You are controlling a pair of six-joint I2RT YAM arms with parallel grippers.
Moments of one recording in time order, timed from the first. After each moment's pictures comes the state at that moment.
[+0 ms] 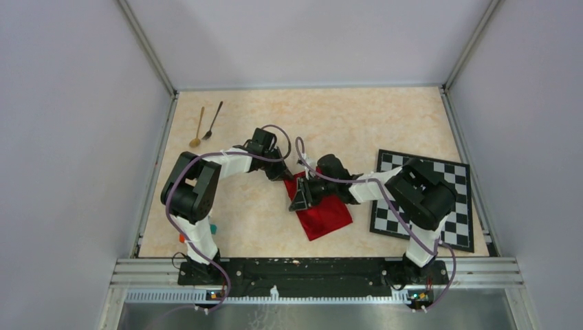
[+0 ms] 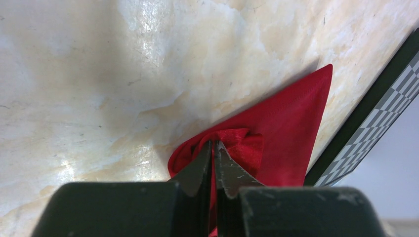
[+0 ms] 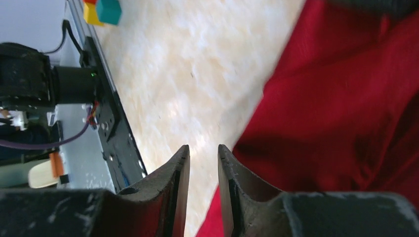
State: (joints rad) left arm -0.42 1.84 1.04 -0.18 0.36 -0.84; right arm 0.77 1.82 0.83 0.36 -0.63 0.53
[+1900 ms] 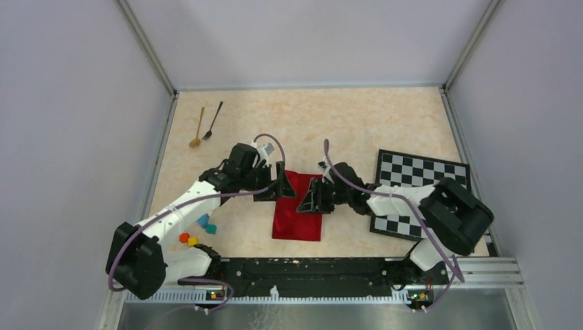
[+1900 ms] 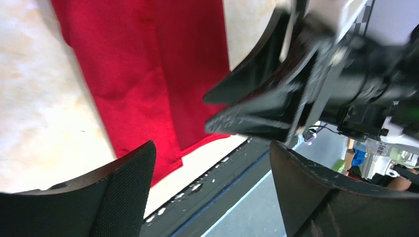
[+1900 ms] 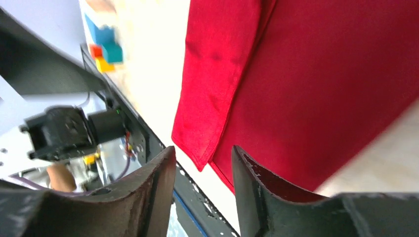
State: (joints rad) left arm -0.49 1.22 0.80 -0.43 0.50 -0.62; right arm 0.82 1.58 0.62 0.27 -0.39 0.92
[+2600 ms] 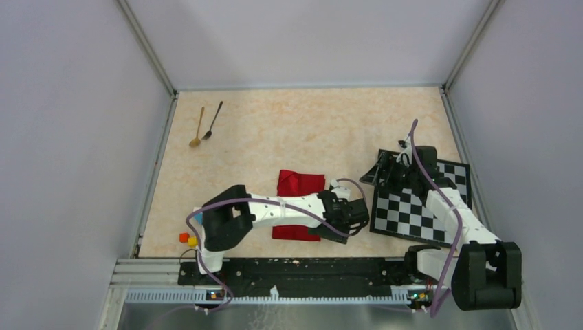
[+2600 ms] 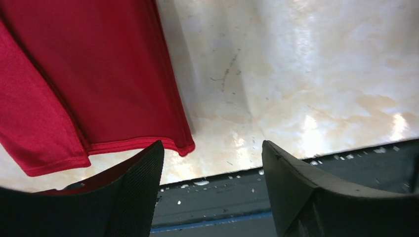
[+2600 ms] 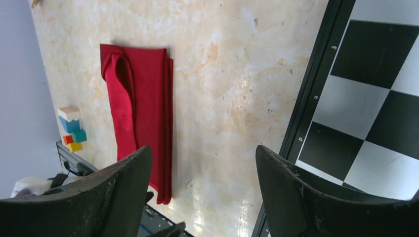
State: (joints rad) left arm -1.30 1.90 1.41 -0.86 -0.25 -1.03; right arm 0.04 1.09 0.60 -0.32 -0.51 0.49
